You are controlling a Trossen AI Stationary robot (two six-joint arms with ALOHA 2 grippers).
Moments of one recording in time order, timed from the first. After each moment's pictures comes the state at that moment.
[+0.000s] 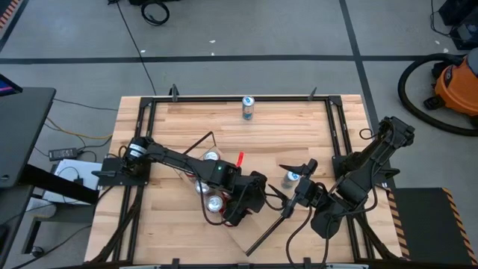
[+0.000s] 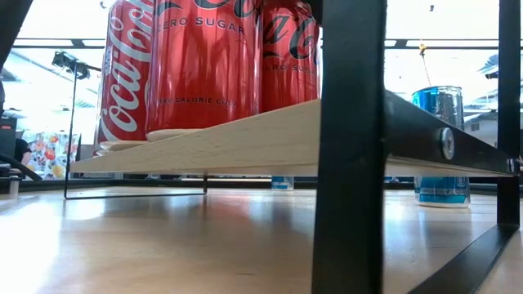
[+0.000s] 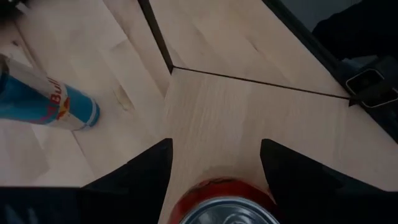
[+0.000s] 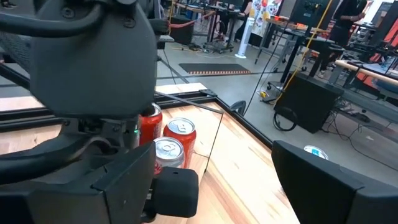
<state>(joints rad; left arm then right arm) -0.29 2.02 1.85 -0.77 0.09 0.31 0.78 1.49 1.33 -0.60 1.29 0.58</state>
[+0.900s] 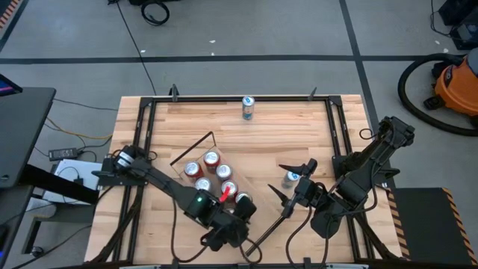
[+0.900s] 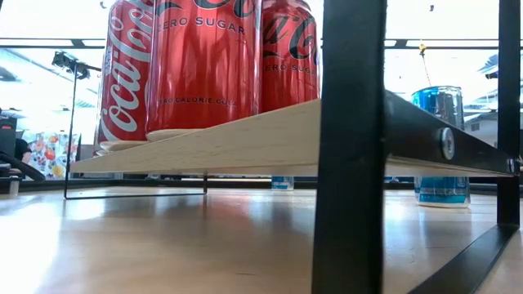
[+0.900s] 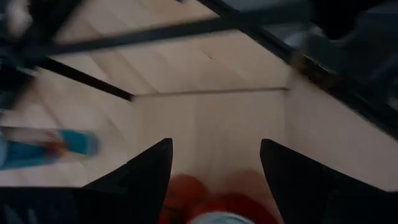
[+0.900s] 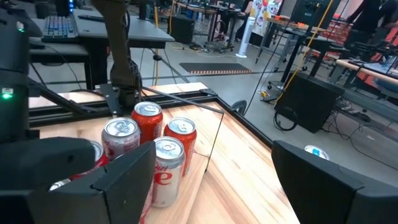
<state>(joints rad) -0.53 1.98 1.85 -0.81 -0.17 0.40 0.78 1.49 1.33 -0.60 1.29 0.58</state>
